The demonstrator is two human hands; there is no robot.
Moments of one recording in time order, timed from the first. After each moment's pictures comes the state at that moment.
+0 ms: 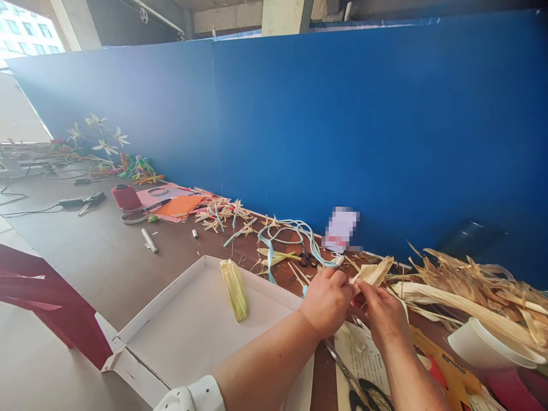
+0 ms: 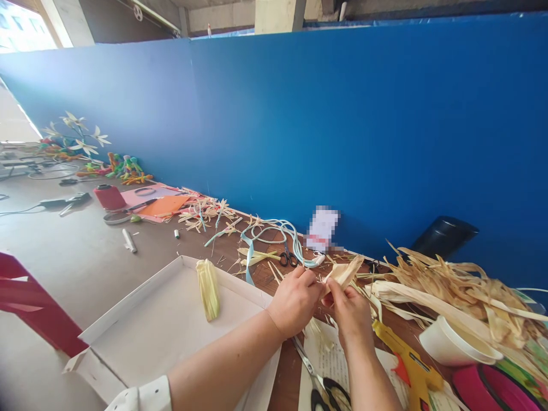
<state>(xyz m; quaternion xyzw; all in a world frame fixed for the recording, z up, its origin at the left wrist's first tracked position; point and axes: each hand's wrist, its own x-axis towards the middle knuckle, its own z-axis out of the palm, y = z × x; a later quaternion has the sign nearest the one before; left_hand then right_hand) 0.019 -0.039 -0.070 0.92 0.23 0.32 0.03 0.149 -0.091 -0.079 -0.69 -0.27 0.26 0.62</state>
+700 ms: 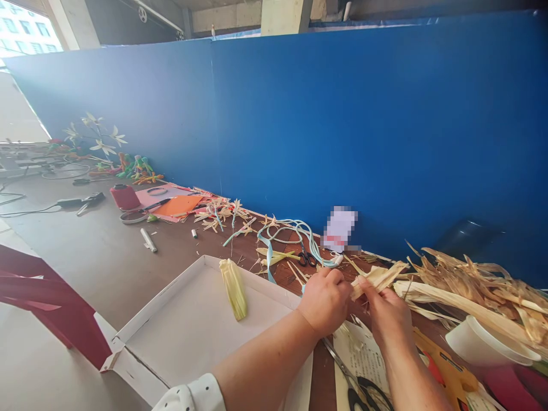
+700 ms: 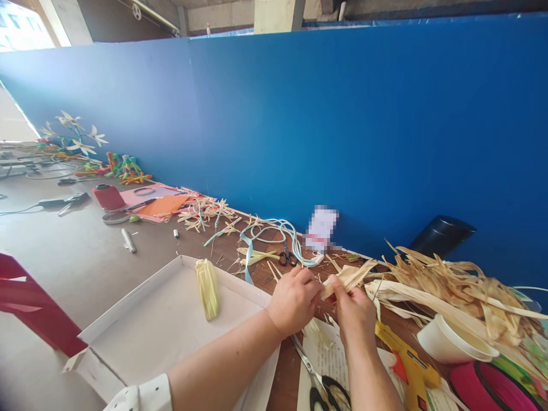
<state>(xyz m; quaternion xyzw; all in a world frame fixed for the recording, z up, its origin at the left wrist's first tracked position) 0.022 -0.042 -0.075 0.90 0.26 0.34 0.08 0.170 -0.093 -0.094 -0.78 -0.30 0.14 0.54</state>
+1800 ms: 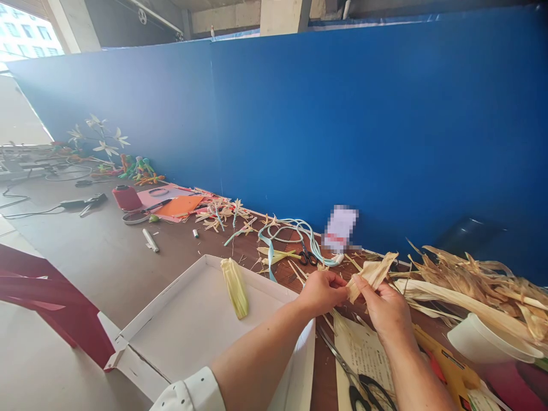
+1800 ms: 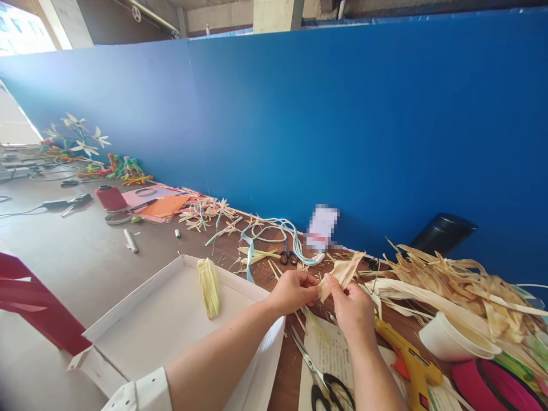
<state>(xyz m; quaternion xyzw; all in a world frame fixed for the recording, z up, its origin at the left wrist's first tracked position) 0.032 -0.023 -0.086 0.63 0.31 0.27 0.65 0.158 -0.098 -0.063 -0.83 -0.37 0.10 0.40</state>
